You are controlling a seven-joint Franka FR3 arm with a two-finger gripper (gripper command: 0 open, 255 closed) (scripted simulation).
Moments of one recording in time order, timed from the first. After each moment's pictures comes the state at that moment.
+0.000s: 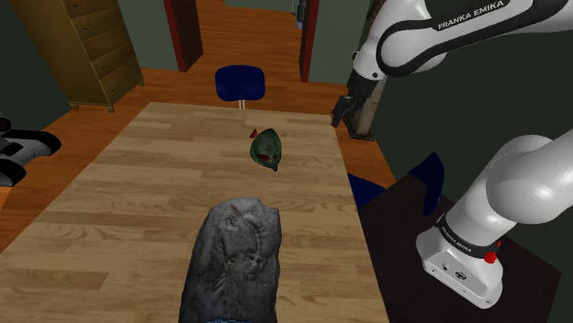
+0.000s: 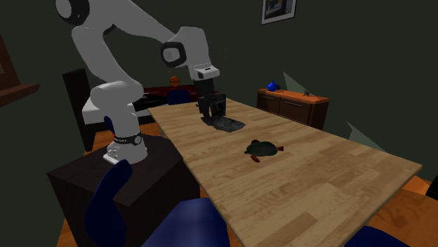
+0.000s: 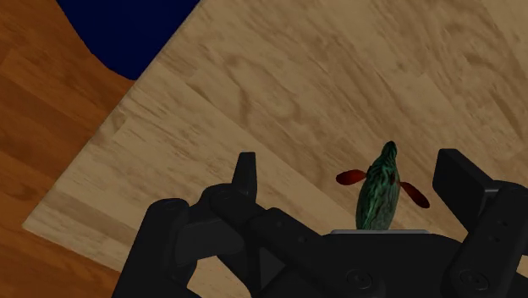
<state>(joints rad) 0.15 -0.45 -0.02 -2.63 0.12 2.35 -0.10</state>
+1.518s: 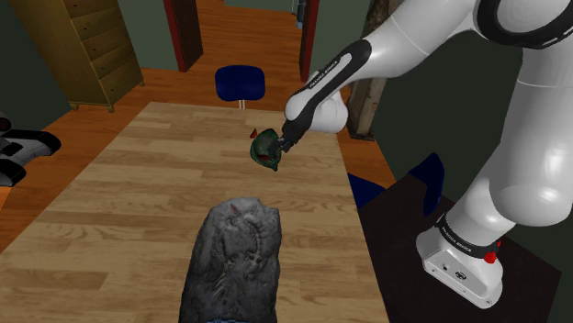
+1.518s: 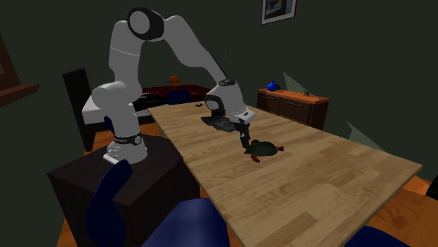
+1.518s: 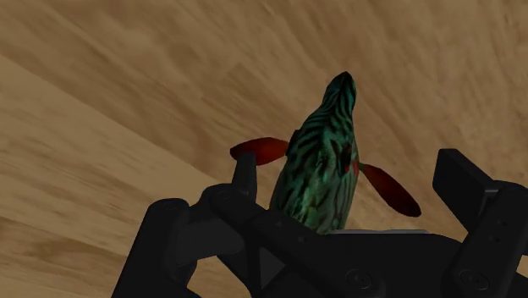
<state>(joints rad) 0.26 0.34 0.12 -2.29 0.65 2.95 -0.47</state>
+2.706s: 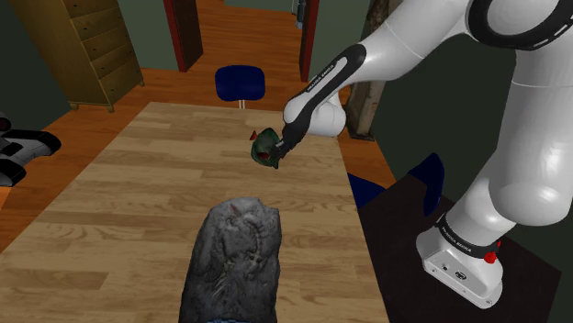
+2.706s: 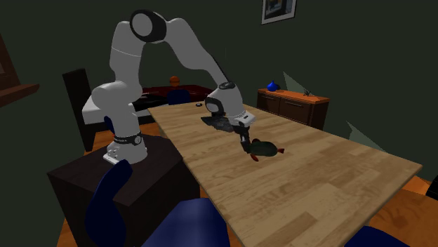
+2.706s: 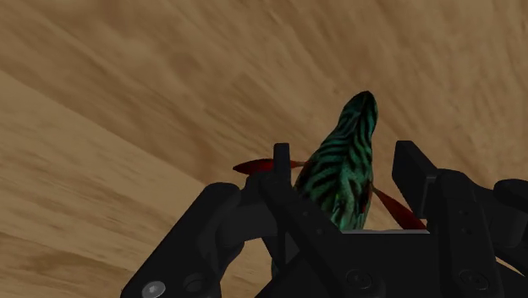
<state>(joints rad) 0.24 0.37 0.15 -2.28 0.68 2.97 -0.51</state>
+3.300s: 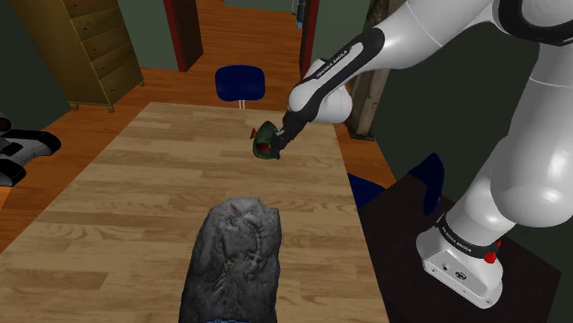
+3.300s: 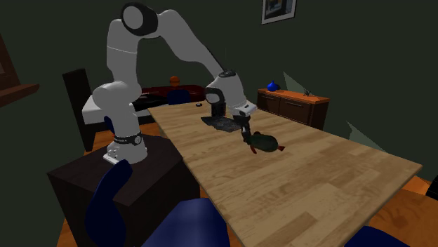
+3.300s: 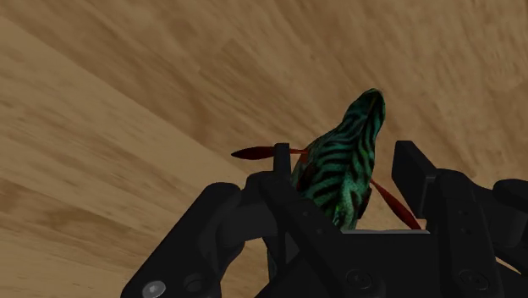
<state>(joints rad) 0.30 0.26 0.07 -2.30 0.58 2.88 -0.39</state>
